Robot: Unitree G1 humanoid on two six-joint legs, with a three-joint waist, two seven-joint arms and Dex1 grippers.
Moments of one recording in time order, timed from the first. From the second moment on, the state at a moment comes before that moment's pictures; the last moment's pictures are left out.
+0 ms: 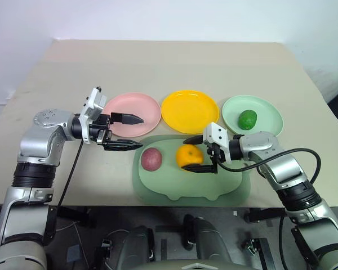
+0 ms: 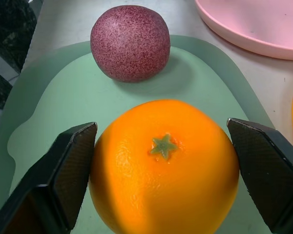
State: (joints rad) left arm -0.66 0.71 0.01 0.22 -0.49 0.40 -1.54; right arm -0.53 -0.61 0.27 -0.06 0.25 0.44 1.15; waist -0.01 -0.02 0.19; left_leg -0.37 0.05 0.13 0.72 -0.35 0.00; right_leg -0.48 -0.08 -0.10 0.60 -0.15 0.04
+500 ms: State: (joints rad) left arm -0.66 0.71 0.01 0.22 -0.49 0.40 -1.54; right arm -0.55 -0.61 0.25 -0.06 0.32 0.57 1.19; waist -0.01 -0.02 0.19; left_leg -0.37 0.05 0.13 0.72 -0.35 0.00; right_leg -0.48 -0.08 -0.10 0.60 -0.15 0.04
